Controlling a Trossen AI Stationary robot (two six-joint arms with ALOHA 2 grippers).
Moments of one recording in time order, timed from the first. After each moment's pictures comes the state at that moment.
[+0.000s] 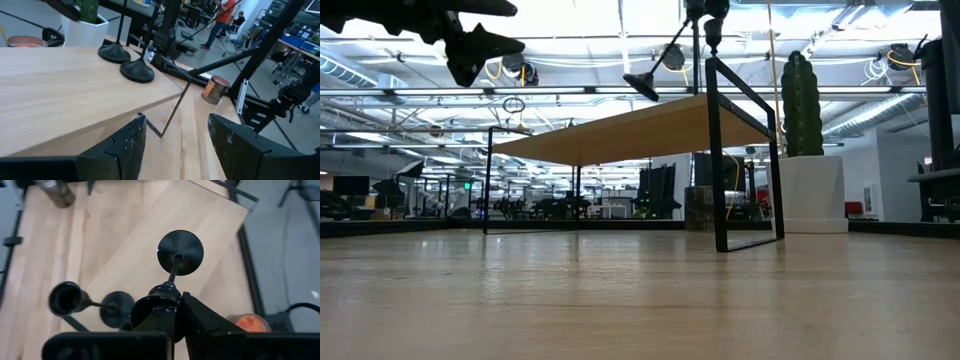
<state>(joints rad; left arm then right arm) -0.21 0.74 0.46 0.11 -0.21 -0.41 -0.43 1.75 2.29 -1.42 -0.27 -0.27</state>
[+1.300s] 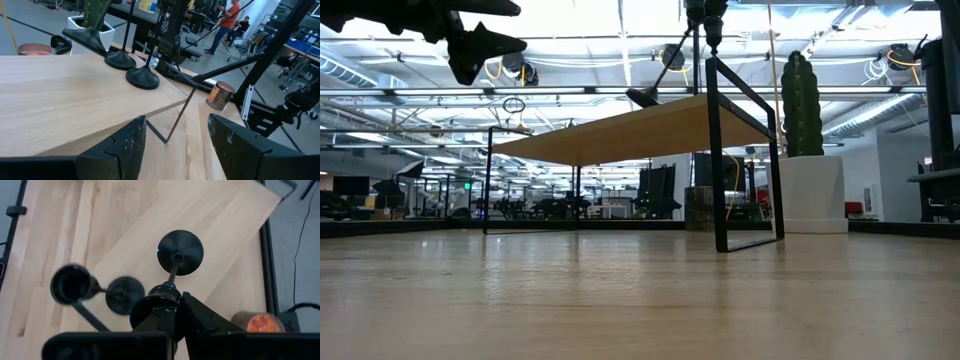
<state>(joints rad) -0.21 0.75 0.46 0.13 -0.25 -0.39 -0.38 1.77 2.23 -1.45 -0.26 -0.33</state>
